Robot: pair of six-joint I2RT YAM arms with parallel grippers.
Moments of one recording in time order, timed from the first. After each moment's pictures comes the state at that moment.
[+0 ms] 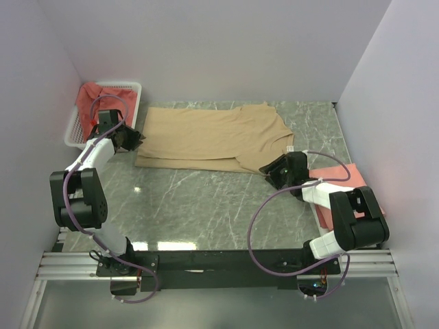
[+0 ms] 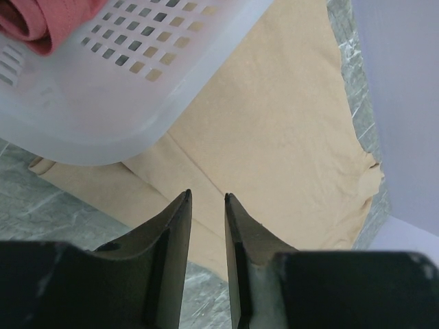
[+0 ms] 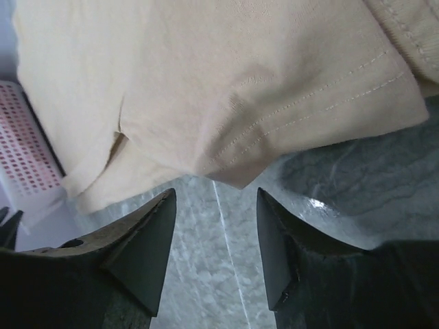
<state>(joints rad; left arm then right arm) 0.11 1.65 1.17 -0.30 0.14 -0.96 0.20 1.46 0.54 0.20 -0.13 1.09</state>
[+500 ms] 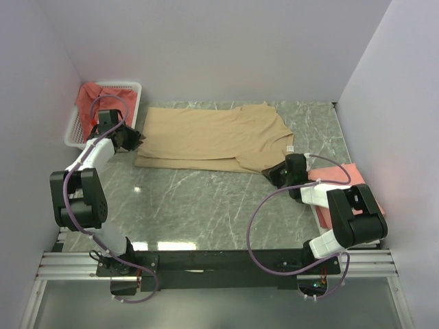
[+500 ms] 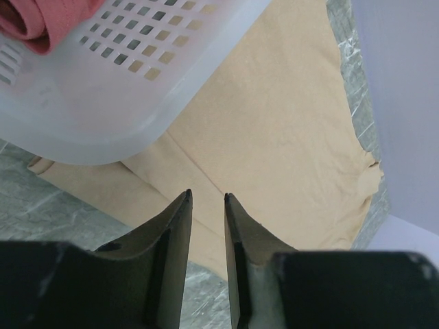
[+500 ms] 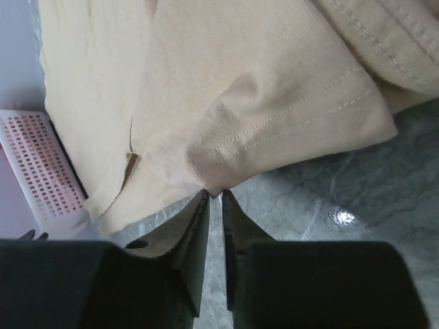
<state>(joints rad) 0.11 1.65 1.17 -0.30 0.15 -0.96 0.21 1.49 0.49 0.33 -0.07 1.20</state>
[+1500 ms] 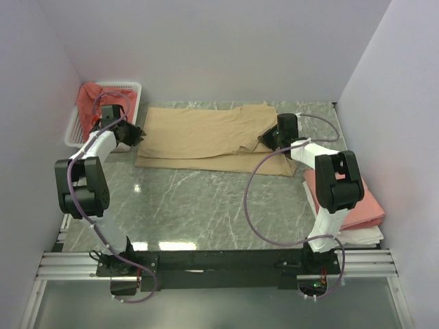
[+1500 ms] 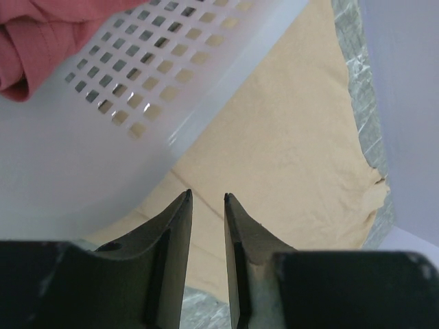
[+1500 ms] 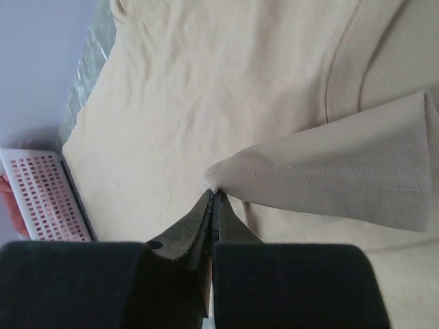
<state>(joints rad) 0.11 1.77 1.28 -0.32 0.14 -0.96 0.19 1.83 1.11 0.06 -0.04 1.05</state>
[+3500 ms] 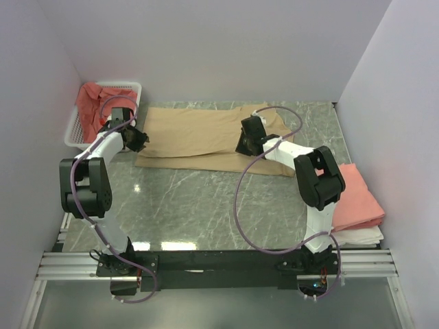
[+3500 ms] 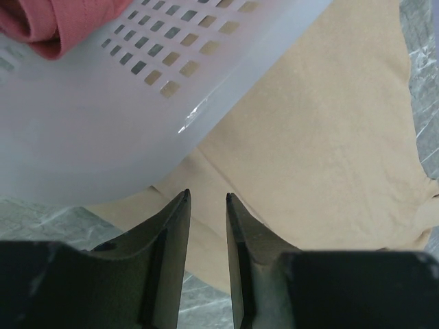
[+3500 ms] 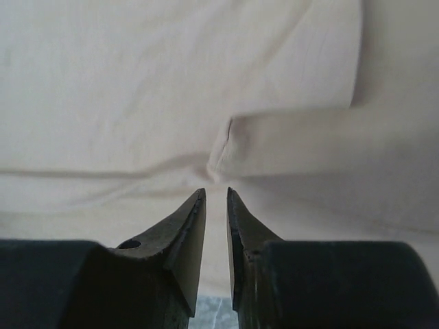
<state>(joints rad) 0.04 1.78 1.27 -0.39 -0.01 -0.95 0.44 1.95 1.28 -0.13 0.09 0.67</state>
